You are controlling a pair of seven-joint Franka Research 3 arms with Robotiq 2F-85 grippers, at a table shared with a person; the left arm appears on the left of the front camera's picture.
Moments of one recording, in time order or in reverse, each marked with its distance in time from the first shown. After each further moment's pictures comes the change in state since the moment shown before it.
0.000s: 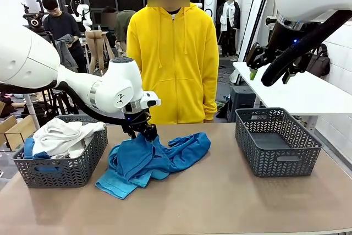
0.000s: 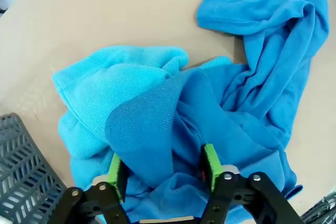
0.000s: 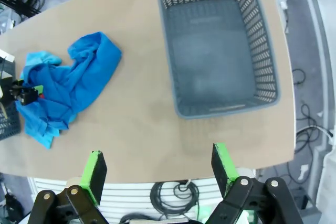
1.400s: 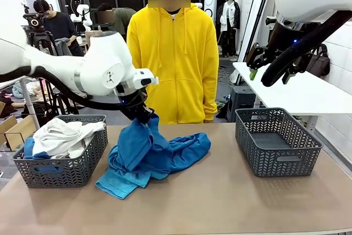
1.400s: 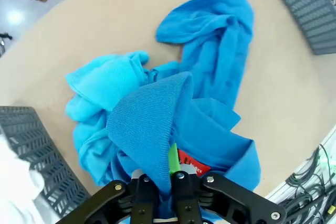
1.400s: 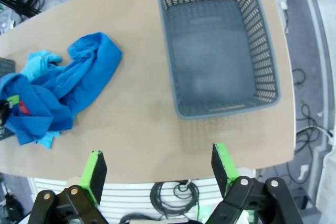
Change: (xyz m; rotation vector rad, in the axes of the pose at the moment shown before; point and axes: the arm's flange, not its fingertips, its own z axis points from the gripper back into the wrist) left arm -0.029 -0.018 0.115 -0.073 -0.149 -0.021; right arm 0.000 0.000 0.000 0.000 -0.001 0.000
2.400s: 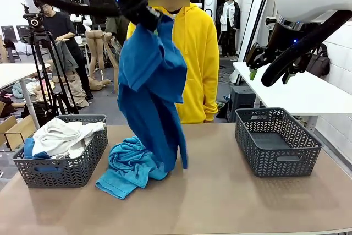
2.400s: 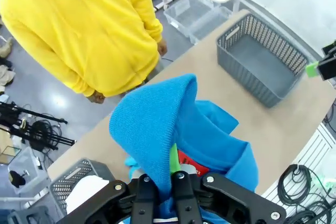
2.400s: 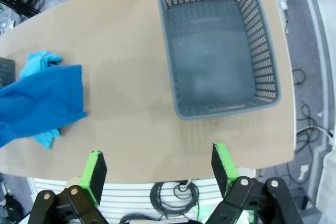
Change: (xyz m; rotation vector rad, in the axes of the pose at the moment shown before) left arm 0.033 -0.101 0.281 0.147 -0.400 -0.183; right arm 0.000 0.000 0.000 0.000 0.000 0.001
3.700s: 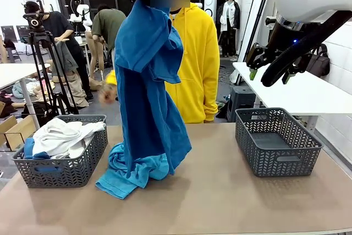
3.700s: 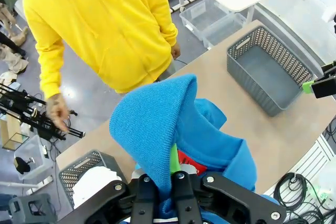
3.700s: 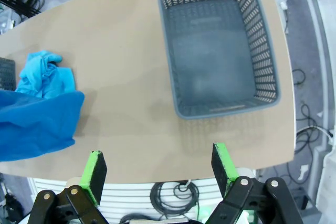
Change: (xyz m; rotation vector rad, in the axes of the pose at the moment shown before) left arm 0.023 -0.006 0.038 0.070 0.004 0.055; right arm 0.000 0.000 0.000 0.000 0.000 0.000
